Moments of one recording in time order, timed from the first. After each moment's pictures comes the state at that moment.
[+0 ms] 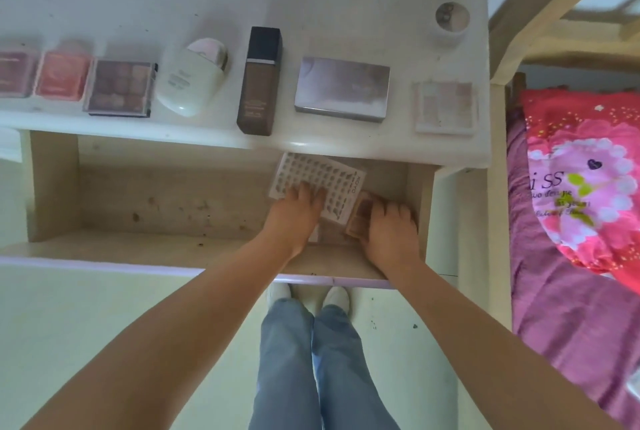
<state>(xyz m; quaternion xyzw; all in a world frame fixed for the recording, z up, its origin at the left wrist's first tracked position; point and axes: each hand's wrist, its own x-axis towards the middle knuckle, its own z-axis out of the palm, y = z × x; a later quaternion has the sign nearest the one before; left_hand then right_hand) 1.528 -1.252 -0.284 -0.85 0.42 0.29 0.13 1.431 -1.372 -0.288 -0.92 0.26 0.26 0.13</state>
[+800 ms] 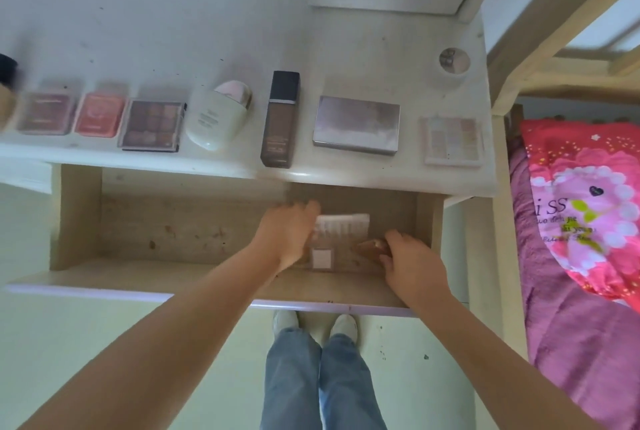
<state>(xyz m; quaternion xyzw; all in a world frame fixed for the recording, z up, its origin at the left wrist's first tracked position) 1.560 -1.234 -0.258 -0.88 0.45 0.19 0.03 1.424 -1.372 -0.257 -0.93 0.25 0.20 0.19</state>
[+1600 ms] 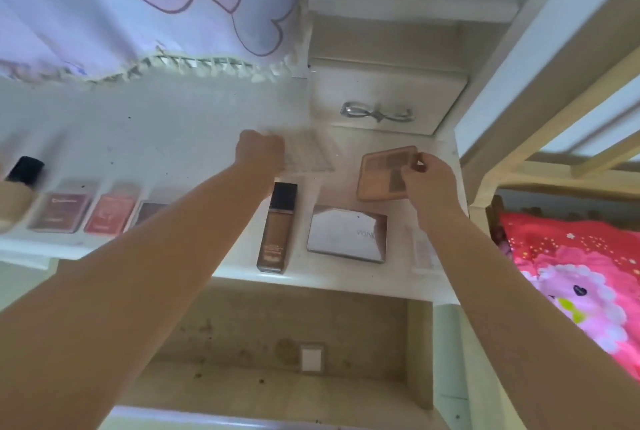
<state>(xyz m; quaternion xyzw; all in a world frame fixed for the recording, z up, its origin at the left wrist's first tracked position) 1.706 -1.326 -0.125 -0.82 -0.15 0.25 -0.48 1.595 -1.478 -0.164 -0.74 0.45 -0.11 0.49</state>
